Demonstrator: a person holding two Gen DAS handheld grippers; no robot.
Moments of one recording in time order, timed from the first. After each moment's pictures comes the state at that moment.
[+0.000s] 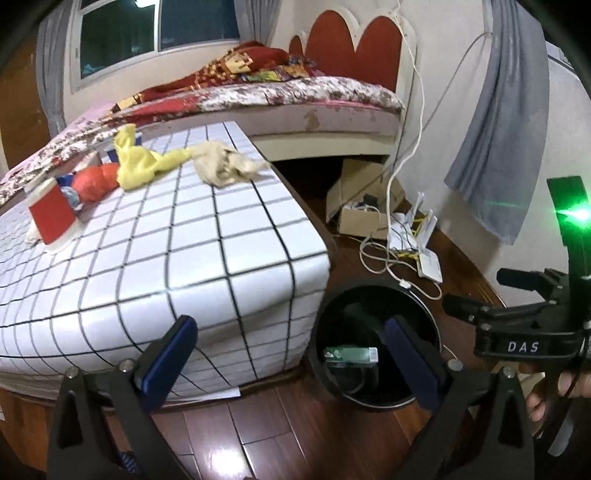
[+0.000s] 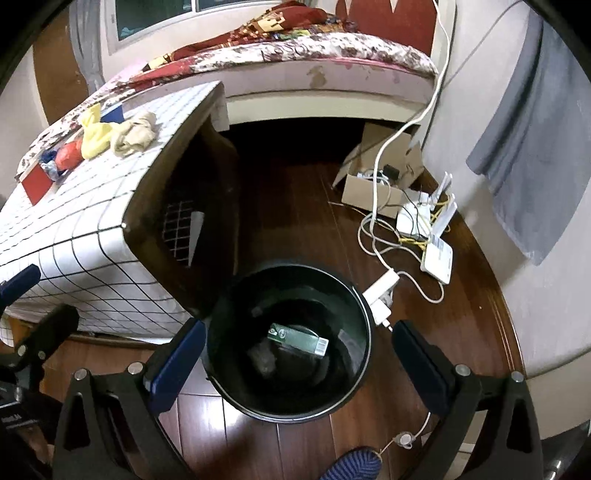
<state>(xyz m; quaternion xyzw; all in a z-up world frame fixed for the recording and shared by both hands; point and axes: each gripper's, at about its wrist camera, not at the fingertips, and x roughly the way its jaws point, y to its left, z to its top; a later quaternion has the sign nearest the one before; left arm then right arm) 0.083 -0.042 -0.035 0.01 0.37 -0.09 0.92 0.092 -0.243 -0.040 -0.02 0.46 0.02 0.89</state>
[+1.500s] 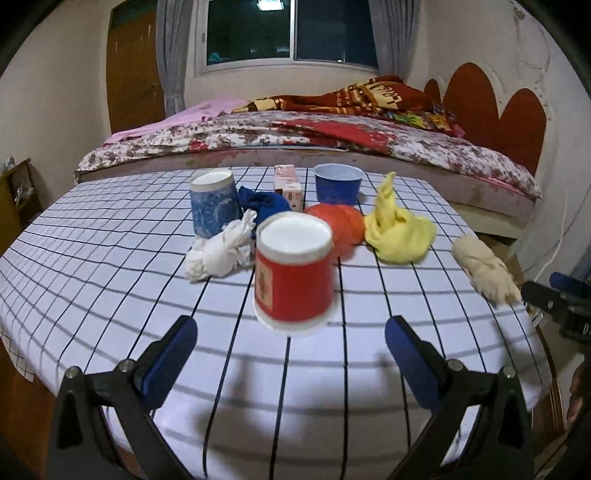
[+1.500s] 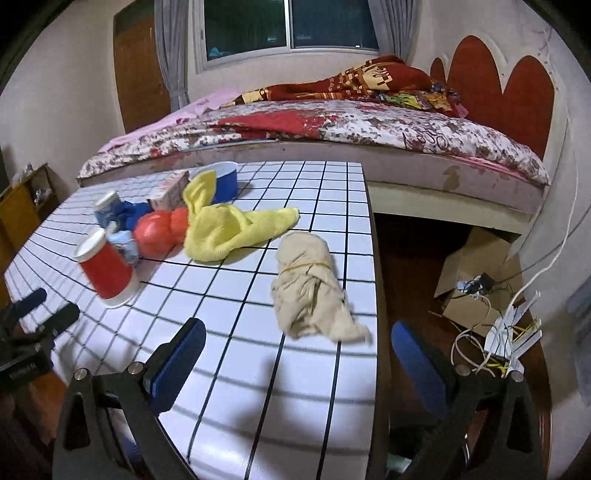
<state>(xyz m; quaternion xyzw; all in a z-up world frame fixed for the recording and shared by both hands) 0.164 0.187 -0.019 -0.06 0.33 0.11 0.94 0.230 -0.048 0.011 -0.05 0.36 0.17 0.91</state>
